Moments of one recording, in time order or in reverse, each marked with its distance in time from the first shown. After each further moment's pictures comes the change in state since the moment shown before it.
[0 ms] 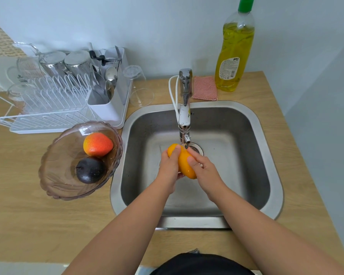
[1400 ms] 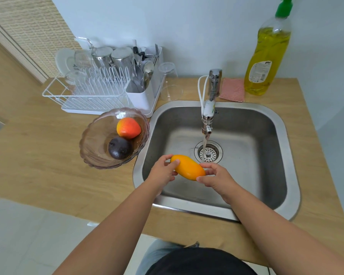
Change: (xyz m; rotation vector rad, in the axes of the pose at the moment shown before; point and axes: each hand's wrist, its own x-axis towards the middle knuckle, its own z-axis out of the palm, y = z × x) left_hand -0.045 -0.012 -0.082 0.328 0.098 0.109; right_hand -0.013 0.018 -0.007 -0.058 -0.237 0.238
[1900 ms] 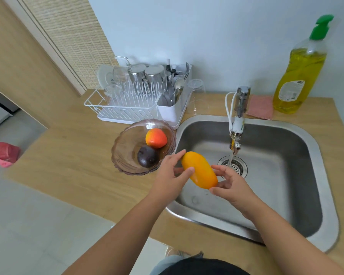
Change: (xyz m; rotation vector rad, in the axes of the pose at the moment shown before) left_hand -0.059 0.033 -0.047 0.194 0.139 0.486; right_hand -0.029 -0.050 0.027 -0.031 -0.154 -0.236
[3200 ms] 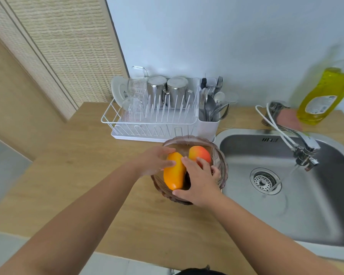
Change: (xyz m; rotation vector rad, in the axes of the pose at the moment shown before) left_hand 0.154 -0.065 -0.229 0.192 -0.494 -0.115; right_hand 0.129 -0.067 0.239 -1.094 0.214 -0.101
